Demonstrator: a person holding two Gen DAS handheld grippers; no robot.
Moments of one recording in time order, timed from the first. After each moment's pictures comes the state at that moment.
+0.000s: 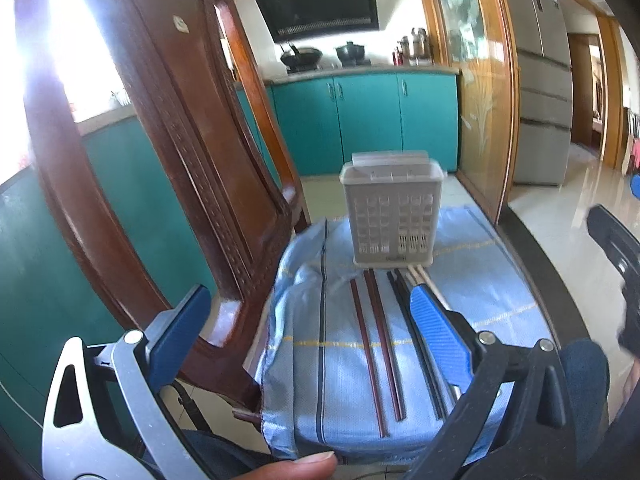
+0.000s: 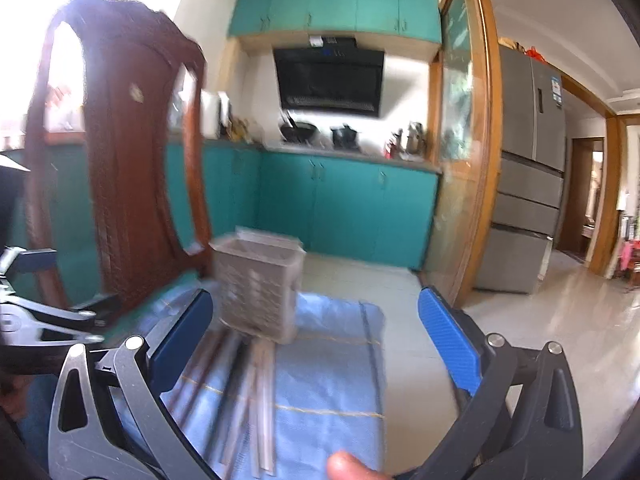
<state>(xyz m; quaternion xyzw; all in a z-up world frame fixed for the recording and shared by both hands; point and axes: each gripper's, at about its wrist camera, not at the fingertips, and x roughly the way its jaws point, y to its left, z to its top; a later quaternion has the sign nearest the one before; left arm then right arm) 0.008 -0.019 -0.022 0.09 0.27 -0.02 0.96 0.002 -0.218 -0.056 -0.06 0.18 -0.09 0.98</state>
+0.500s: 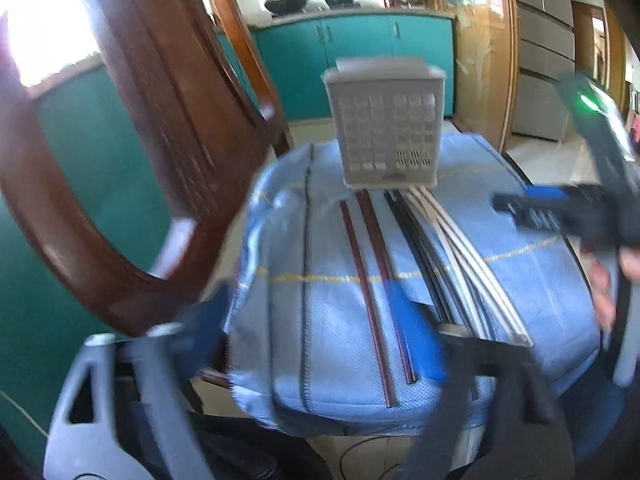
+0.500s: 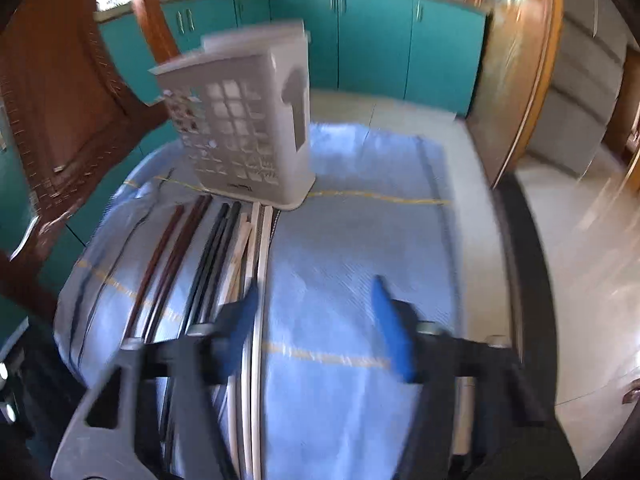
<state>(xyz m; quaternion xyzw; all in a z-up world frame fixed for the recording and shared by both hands) 0.036 -0.025 -0.107 0.10 0.36 -0.03 0.93 0.160 -0.256 -0.174 0.06 0.44 0.01 0.90</state>
